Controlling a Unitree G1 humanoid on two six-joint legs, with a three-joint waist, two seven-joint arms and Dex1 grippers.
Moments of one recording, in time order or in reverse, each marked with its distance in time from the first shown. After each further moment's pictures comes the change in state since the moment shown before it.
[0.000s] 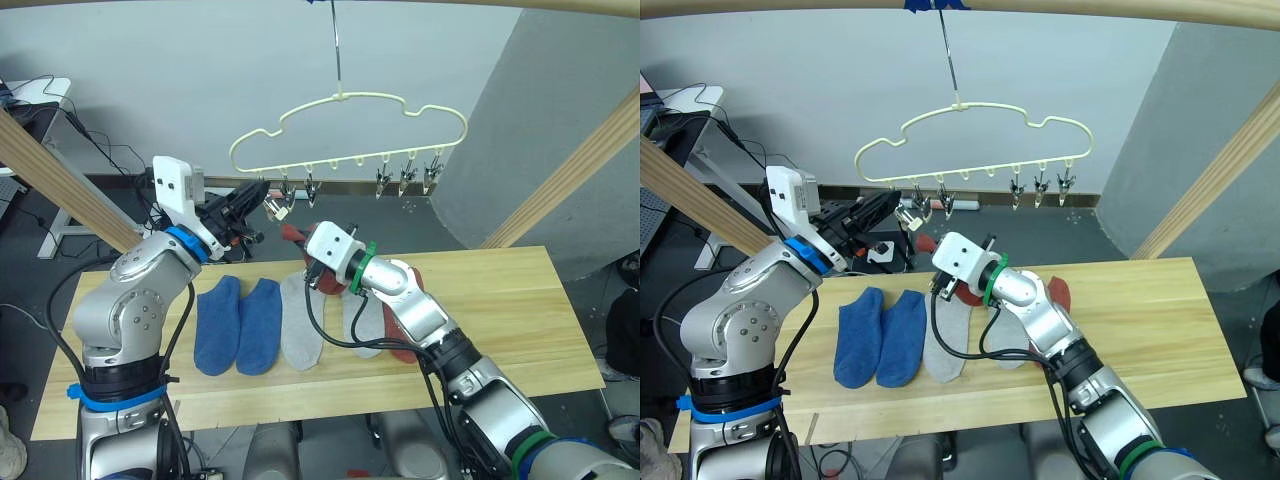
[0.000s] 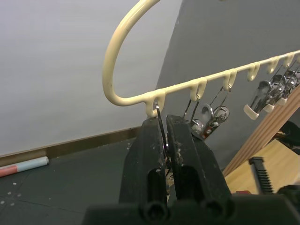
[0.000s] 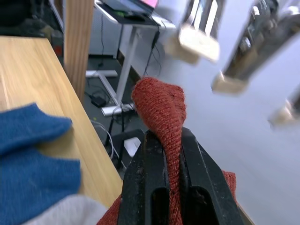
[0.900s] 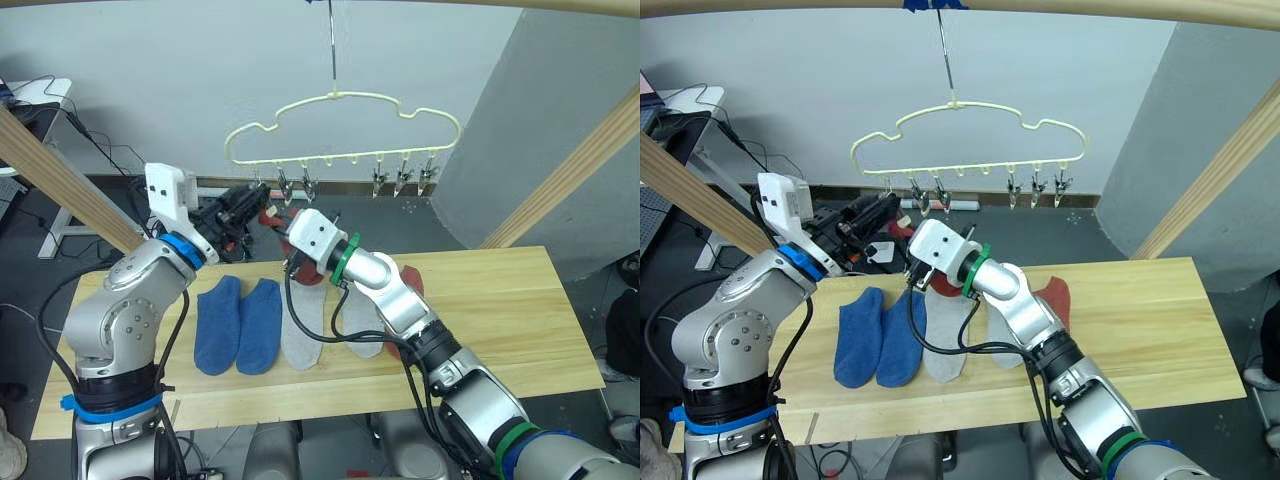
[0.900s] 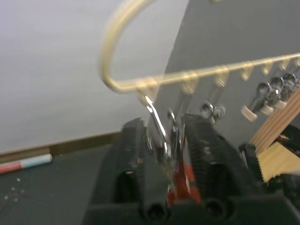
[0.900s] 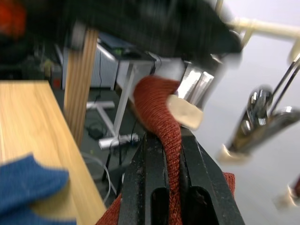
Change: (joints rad) left arm 0.051 0.001 0.014 -0.038 -0.027 0.032 0.022; right arm -0.055 0.099 -0.029 0.065 0.010 -0.095 -0.035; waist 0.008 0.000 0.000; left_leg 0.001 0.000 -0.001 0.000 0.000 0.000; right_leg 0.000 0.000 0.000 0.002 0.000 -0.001
